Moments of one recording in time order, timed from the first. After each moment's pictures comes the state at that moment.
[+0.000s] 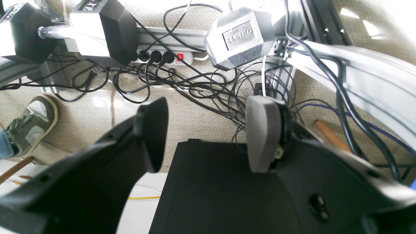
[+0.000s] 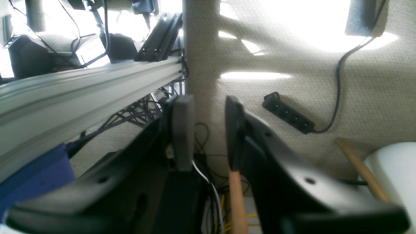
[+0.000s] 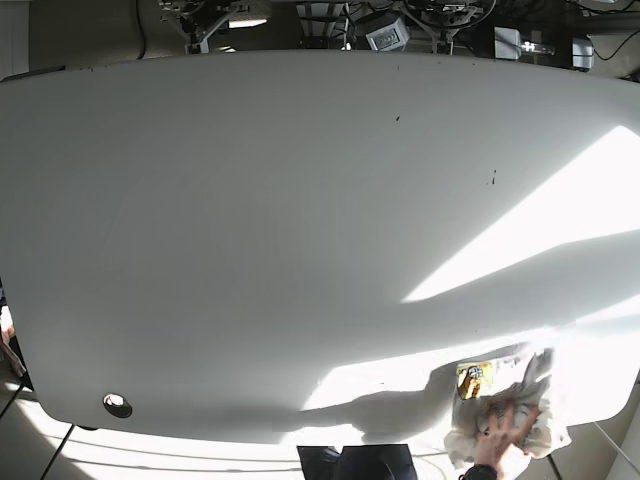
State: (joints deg) left arm 10.1 -2.9 -14.9 10.7 11.6 -0.9 -11.8; right arm -11.1 6.2 14.9 21.5 -12.9 17.8 13.5
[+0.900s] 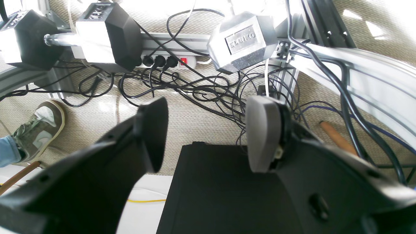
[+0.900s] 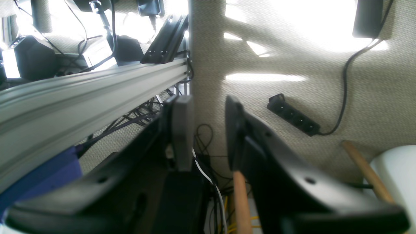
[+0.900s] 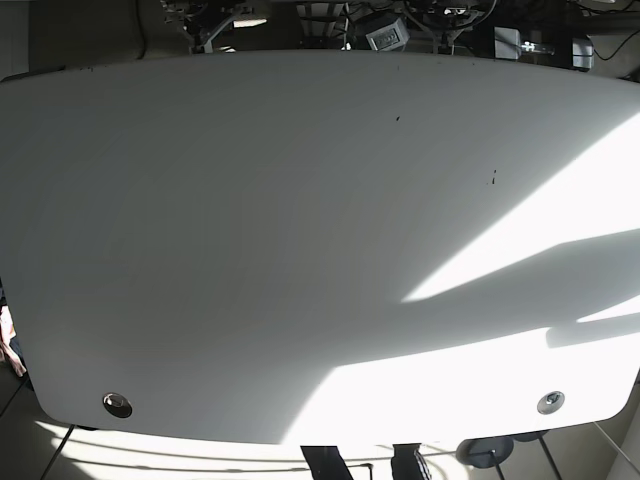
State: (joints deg) left arm 10.3 -3.3 -13.7 11.5 11.8 -0.4 -11.6; right arm -11.0 5.7 14.6 20.9 -12.9 17.8 13.5
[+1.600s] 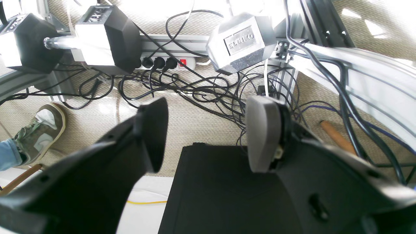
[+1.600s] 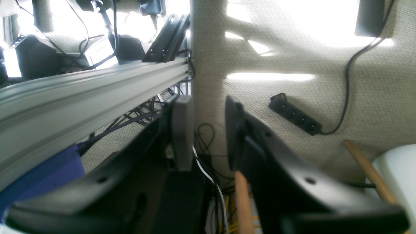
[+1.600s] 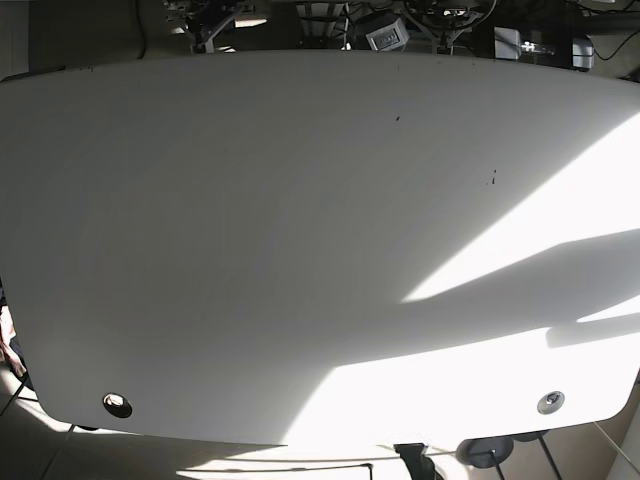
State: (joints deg) left arm 9.9 -3.3 -13.0 11.2 11.8 -0.4 -11.8; right arm -11.3 5.4 14.6 20.9 -12.9 17.8 13.9
